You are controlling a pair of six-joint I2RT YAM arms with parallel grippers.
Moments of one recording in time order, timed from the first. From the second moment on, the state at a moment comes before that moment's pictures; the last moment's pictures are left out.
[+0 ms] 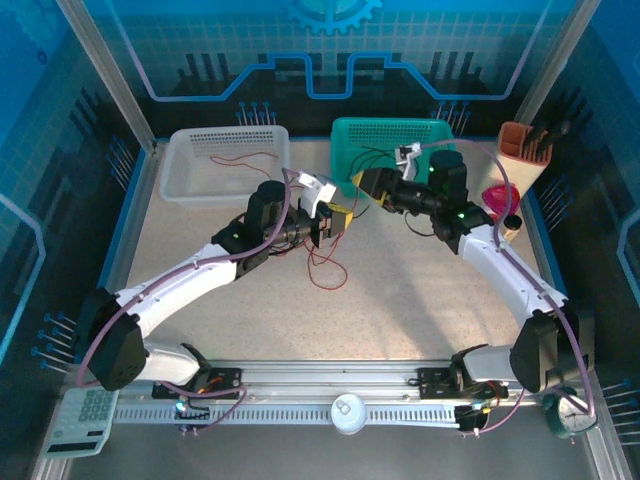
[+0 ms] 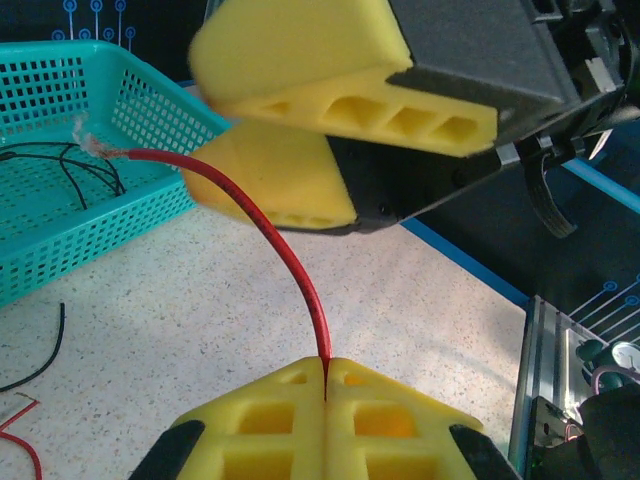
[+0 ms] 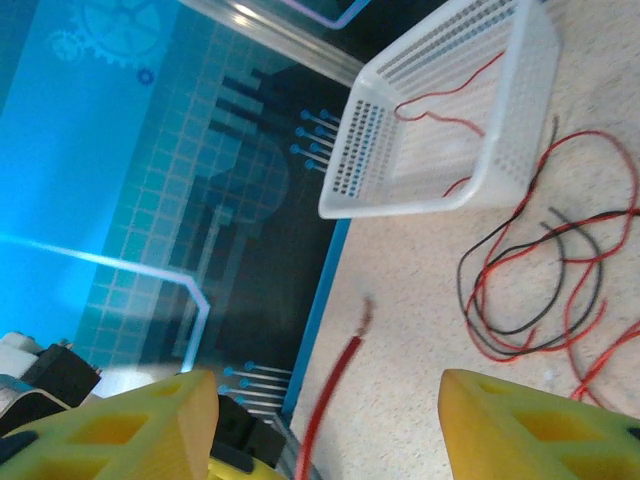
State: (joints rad) left arm -0.65 1.36 1.02 0.08 0.42 -0.29; right arm 0.31 1.34 1.09 -0.05 -0.71 0.89
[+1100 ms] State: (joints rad) left arm -0.64 1.36 1.00 0.15 0.42 -0.34; right arm 0.39 1.41 1.56 -0.04 -0.71 0.98
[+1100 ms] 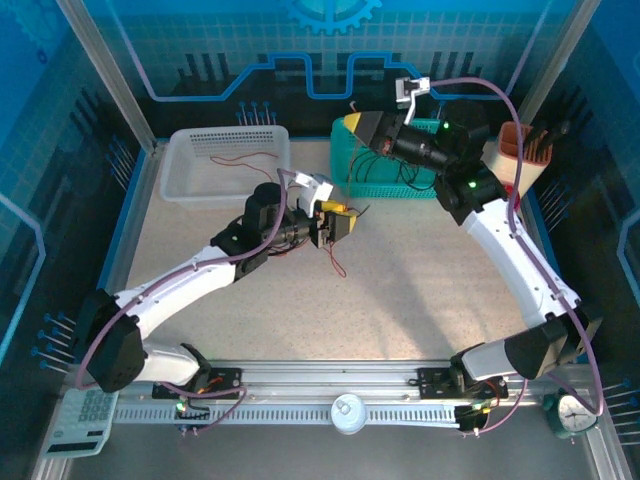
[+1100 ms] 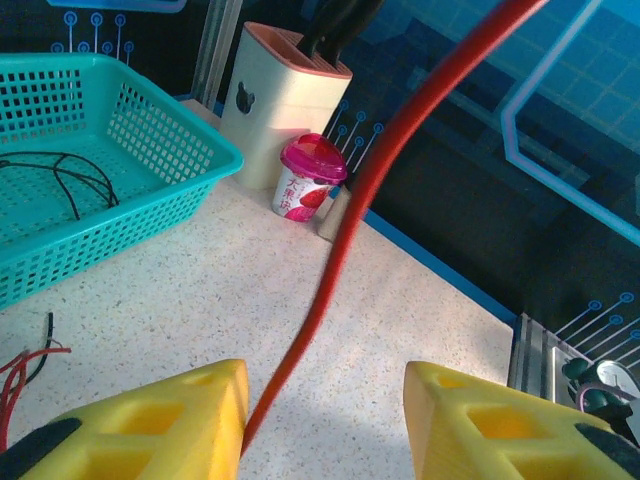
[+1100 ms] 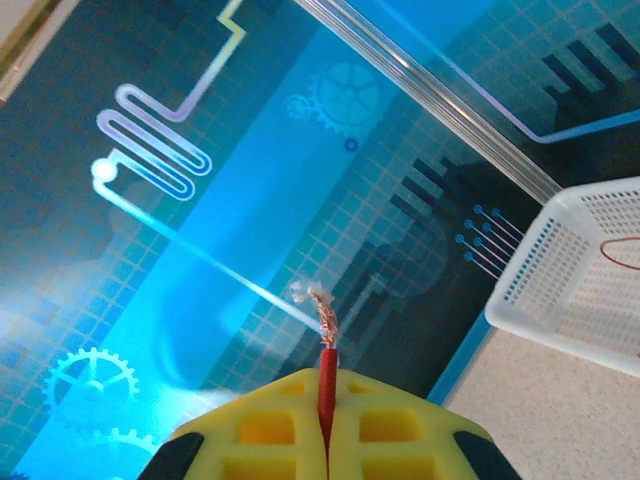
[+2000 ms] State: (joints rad) left arm -0.64 1.06 0.85 0.15 0.19 -0.60; right arm 0.35 1.45 1.84 -0.14 -0.70 0.98
